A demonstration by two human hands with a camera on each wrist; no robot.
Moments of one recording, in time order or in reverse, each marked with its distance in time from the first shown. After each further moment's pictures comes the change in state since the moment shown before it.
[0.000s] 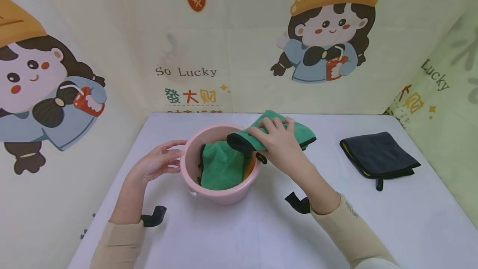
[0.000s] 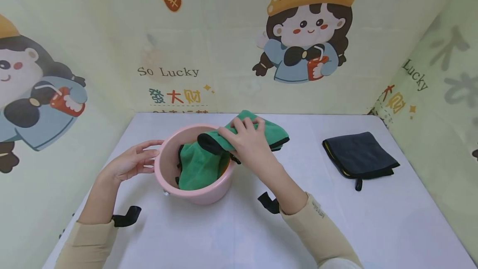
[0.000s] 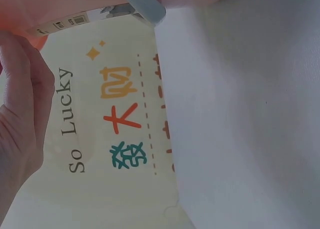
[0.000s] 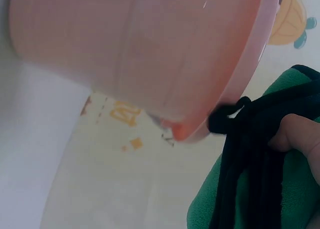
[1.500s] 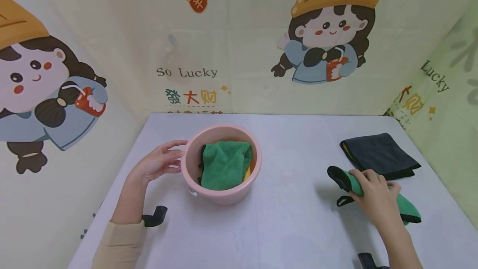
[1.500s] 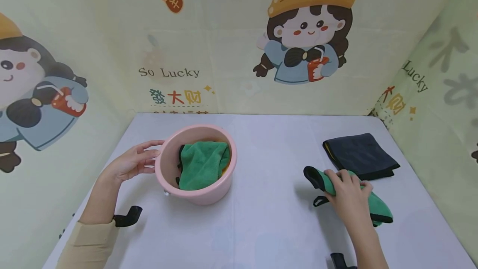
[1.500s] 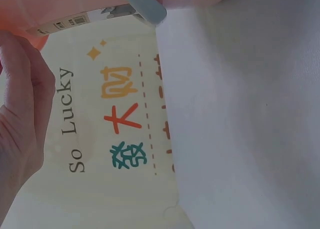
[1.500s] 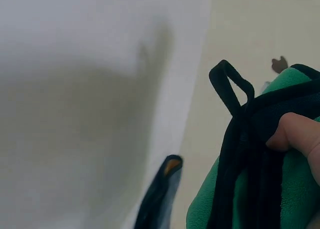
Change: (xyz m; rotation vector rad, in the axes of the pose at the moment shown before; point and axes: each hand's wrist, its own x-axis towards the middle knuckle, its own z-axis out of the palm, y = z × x) left_hand -0.001 0.000 0.001 -0.018 0.015 0.003; right_hand -0.206 0.078 -0.020 -0.072 -0.202 0.618
